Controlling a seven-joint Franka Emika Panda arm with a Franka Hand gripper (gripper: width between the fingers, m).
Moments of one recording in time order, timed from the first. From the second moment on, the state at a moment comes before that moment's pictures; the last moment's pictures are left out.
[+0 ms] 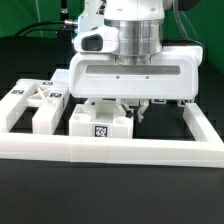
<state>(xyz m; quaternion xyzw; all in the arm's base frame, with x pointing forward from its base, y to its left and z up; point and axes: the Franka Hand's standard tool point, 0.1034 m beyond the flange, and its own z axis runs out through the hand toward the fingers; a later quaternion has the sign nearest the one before) 0.582 0.032 0.015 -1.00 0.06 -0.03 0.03</state>
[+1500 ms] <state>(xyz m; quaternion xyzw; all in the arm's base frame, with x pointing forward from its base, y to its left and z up) 0.602 0.120 0.017 -1.00 0.00 -0.04 0.04</state>
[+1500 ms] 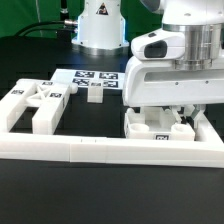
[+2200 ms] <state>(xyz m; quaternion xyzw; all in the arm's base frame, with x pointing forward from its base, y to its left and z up) 0.612 0.117 0.056 -1.00 0.01 -0.04 0.04</state>
